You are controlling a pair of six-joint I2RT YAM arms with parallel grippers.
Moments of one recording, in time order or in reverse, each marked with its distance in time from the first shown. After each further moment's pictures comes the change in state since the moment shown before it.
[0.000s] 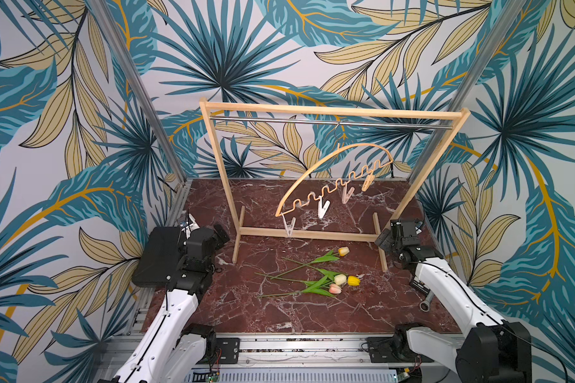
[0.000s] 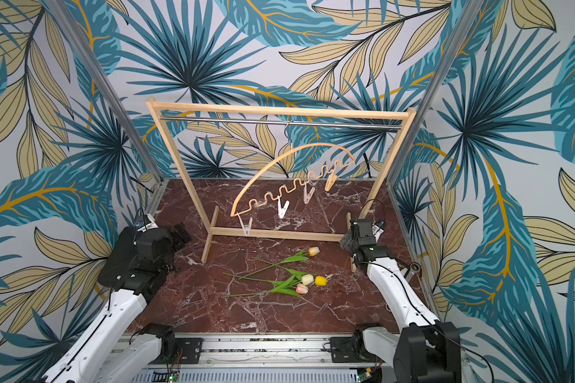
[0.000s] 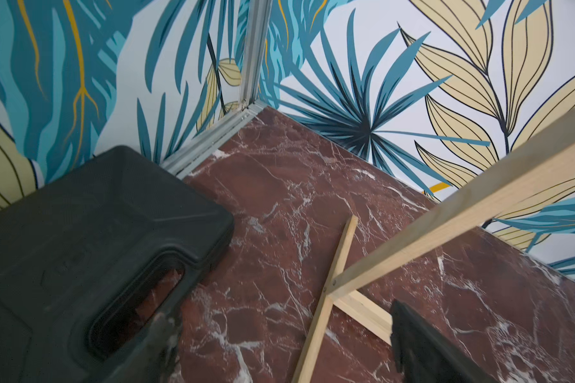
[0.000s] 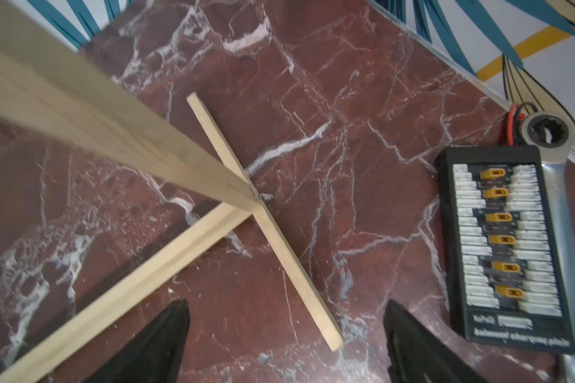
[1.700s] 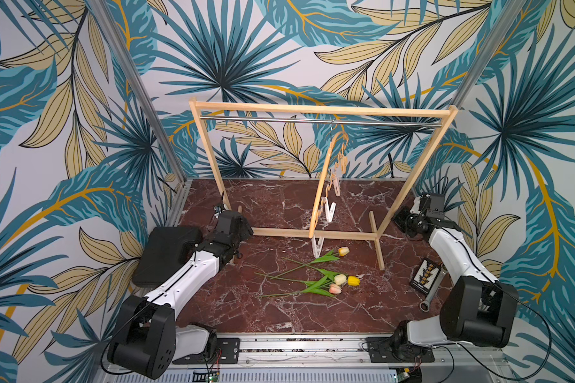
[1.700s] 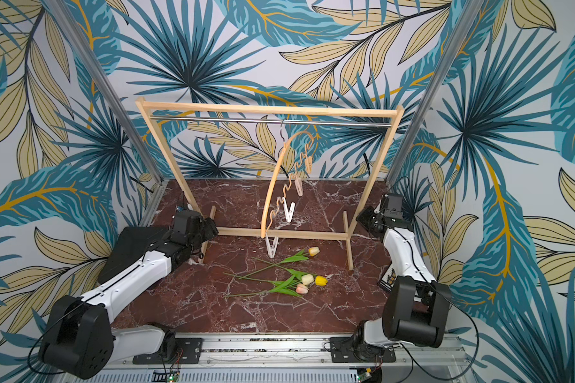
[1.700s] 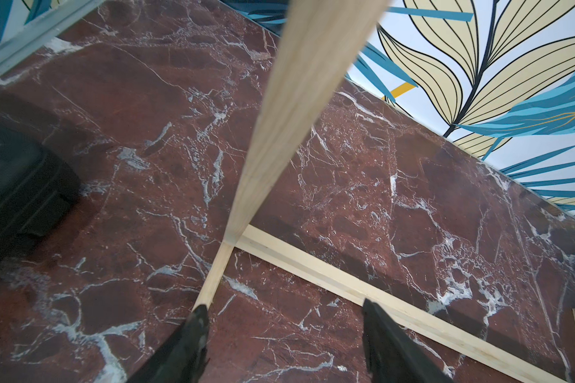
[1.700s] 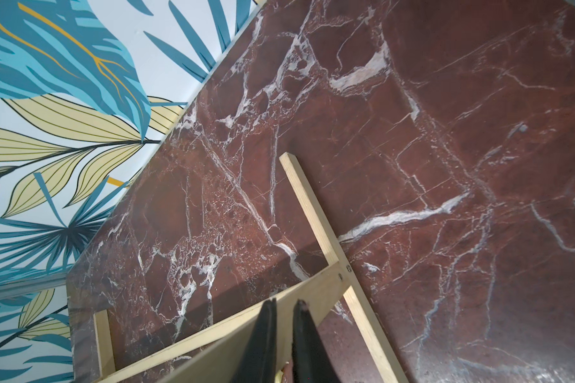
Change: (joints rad) left arm -0.143 0.454 0.188 0.072 0.153 -0.079; right arm -0.300 0.301 0.293 0.154 -0.585 -0.120
